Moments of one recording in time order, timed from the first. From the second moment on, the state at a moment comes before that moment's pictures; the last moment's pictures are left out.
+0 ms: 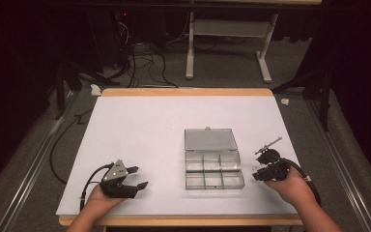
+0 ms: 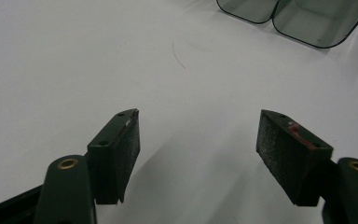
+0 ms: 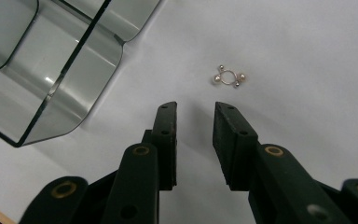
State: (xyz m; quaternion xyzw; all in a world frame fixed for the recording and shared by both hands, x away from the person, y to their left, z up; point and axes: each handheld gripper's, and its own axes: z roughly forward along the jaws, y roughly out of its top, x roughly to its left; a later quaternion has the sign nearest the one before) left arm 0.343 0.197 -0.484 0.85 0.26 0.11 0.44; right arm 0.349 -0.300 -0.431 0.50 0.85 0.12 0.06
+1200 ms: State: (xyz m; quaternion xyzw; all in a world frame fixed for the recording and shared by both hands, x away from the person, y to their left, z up) left arm 0.343 0.196 -0.485 0.85 0.26 0.11 0.44; right arm 0.389 -0.291 -0.430 0.50 0.86 0.11 0.04
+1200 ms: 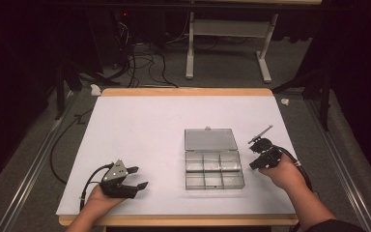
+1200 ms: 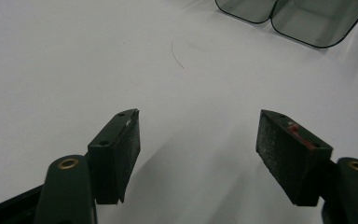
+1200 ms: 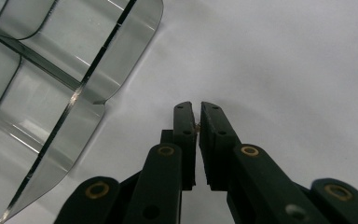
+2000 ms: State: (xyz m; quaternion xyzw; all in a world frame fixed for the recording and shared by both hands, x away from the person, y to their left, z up) left arm 0.343 0.196 -0.485 0.86 0.25 0.11 0.44; right arm 0.377 -0.306 -0.440 0.52 0.85 0.11 0.01
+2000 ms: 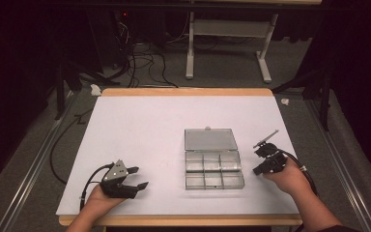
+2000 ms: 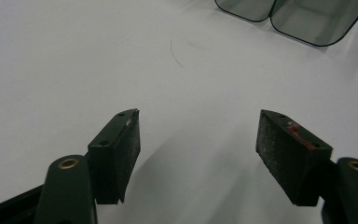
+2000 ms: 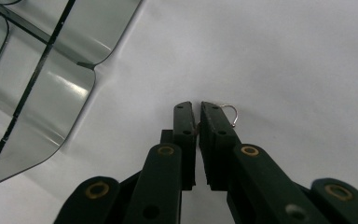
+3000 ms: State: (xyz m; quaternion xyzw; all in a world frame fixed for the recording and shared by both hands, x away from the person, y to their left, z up) left arm 0.343 0.196 -0.485 0.86 0.25 0.11 0.44; right arm 0.375 -0.285 -0.396 0.49 0.86 0.13 0.04
